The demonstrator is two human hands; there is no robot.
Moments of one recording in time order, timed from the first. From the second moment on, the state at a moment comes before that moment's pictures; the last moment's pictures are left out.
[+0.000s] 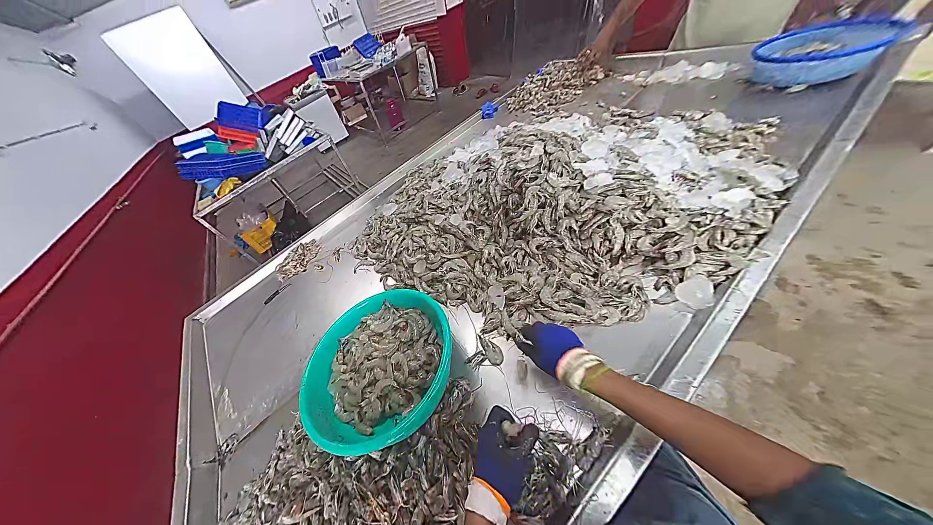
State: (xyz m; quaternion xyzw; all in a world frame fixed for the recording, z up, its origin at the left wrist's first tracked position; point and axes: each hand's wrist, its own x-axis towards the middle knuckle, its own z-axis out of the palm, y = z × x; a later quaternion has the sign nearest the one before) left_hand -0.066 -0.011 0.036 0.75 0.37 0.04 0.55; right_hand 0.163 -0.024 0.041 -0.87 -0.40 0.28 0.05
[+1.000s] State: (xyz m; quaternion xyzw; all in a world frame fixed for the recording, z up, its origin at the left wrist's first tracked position) left_hand -0.082 0.006 0.028 0.70 0.36 0.12 0.61; right_hand 0.114 -0.079 0.027 -0.77 -0.53 0.35 0.00
